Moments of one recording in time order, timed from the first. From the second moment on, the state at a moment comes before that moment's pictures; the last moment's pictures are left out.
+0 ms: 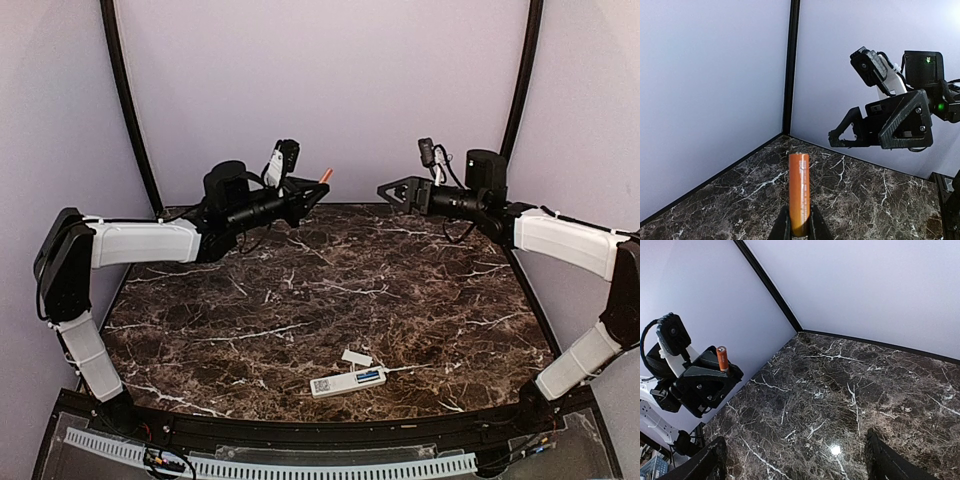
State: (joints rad) left arm -0.68 1.77 1.23 0.58 0.36 -0.09; right arm 0.42 1.47 1.09 0.17 -0.61 0.38
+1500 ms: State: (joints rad) left arm -1.14 1.43 0.56 1.17 -0.12 -0.04; right arm 1.10 1.23 0.92 0.15 -0.15 0.51
